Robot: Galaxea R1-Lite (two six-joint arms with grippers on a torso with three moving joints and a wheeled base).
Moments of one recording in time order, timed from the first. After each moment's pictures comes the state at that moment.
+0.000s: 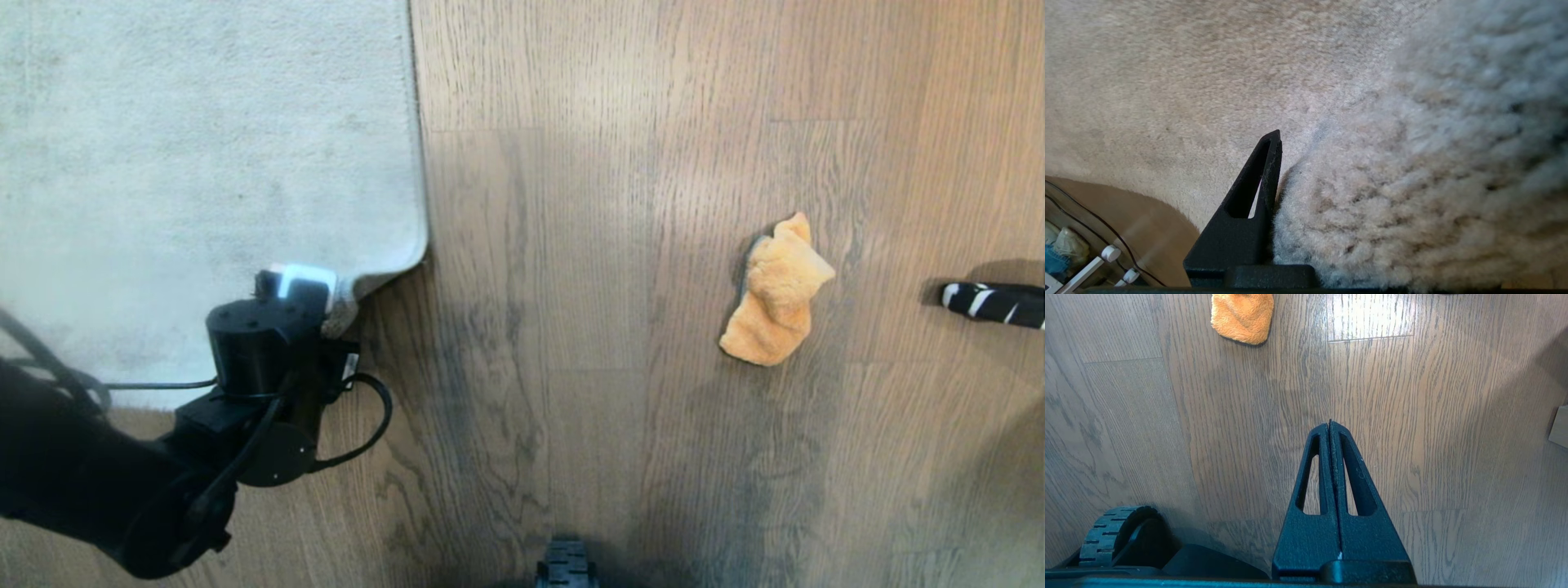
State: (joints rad) left arm -0.41 1.80 -0.51 -1.11 0.78 0.23; right arm 0.00 0.00 0.00 -0.06 -0.04 0.05
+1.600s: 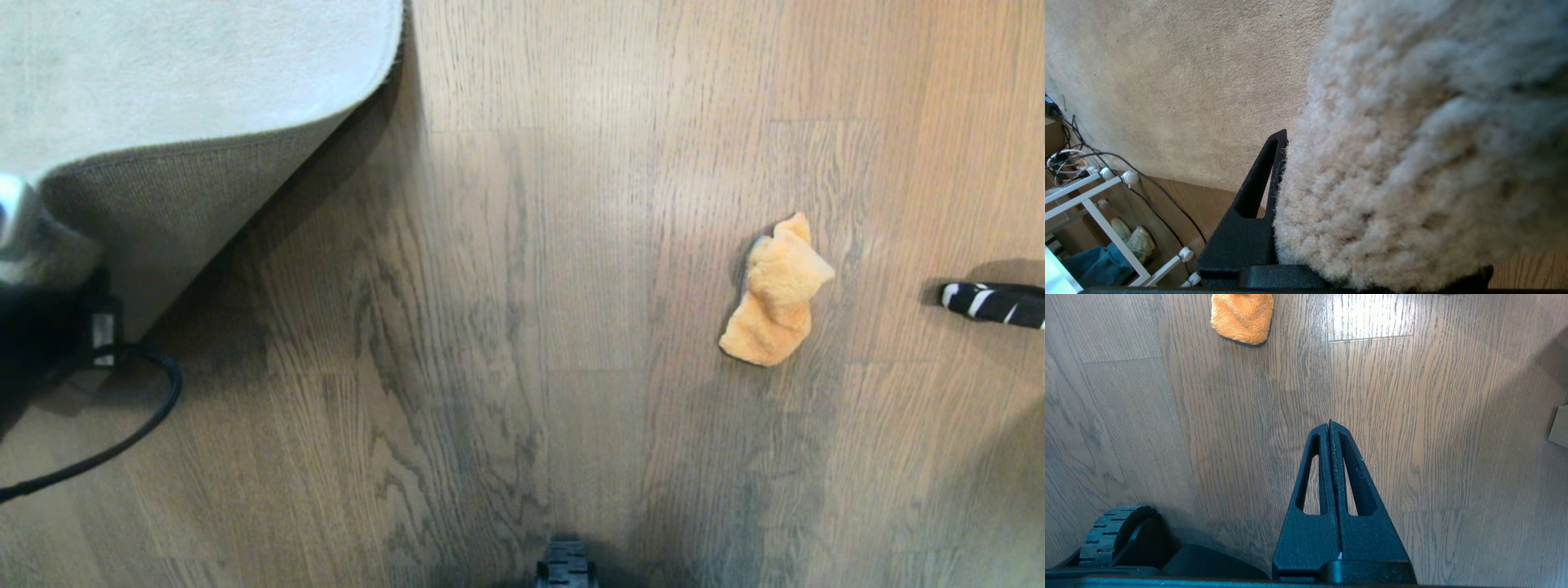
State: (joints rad) left arm -0.14 1.16 -0.52 -0.67 0.62 0.37; right arm 0.00 0.00 0.00 -0.06 -0.04 0.05
